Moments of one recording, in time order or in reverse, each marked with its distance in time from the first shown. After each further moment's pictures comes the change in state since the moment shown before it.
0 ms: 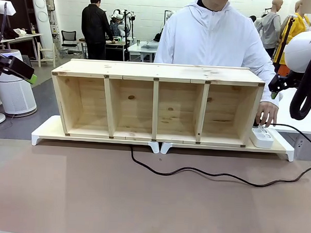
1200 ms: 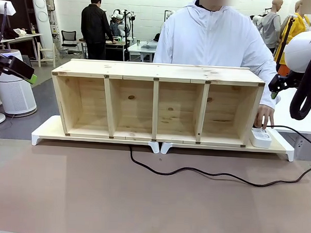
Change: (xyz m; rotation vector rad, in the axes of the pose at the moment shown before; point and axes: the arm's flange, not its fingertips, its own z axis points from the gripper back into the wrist) left arm 0.000 0.000 0.000 0.000 0.000 0.000; right arm 0.000 0.000 0.000 0.000 0.000 0.000
